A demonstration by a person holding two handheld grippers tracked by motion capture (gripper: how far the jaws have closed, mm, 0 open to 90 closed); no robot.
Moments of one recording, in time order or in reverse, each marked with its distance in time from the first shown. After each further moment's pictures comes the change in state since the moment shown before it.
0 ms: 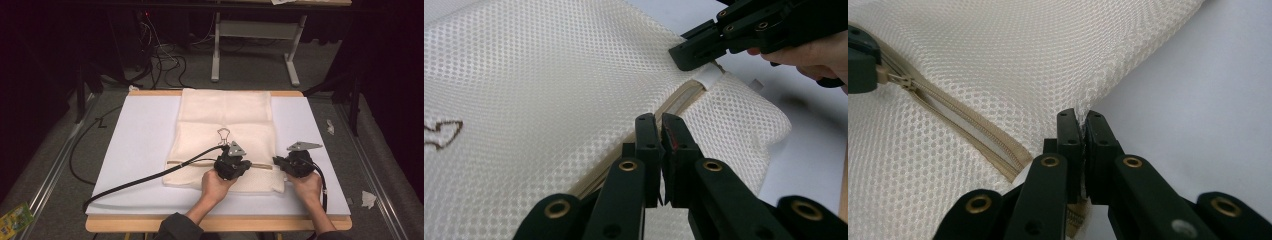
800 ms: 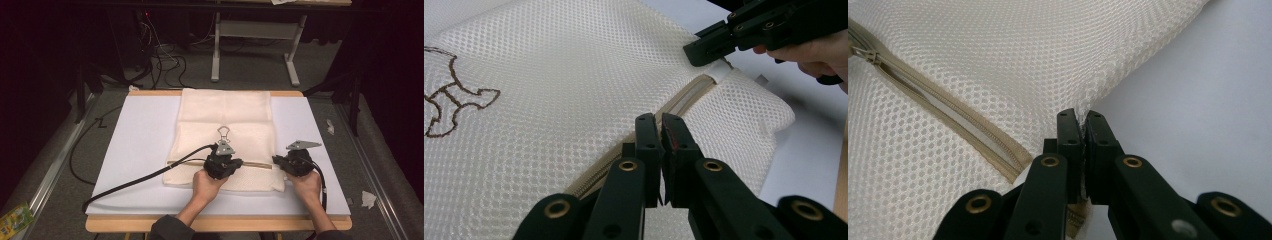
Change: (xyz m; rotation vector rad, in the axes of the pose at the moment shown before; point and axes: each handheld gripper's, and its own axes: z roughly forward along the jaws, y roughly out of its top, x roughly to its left) left arm 0.014 -0.008 -0.021 -0.019 0.008 -0.021; right arm 0.001 0.004 0.000 0.003 -0.002 -0.002
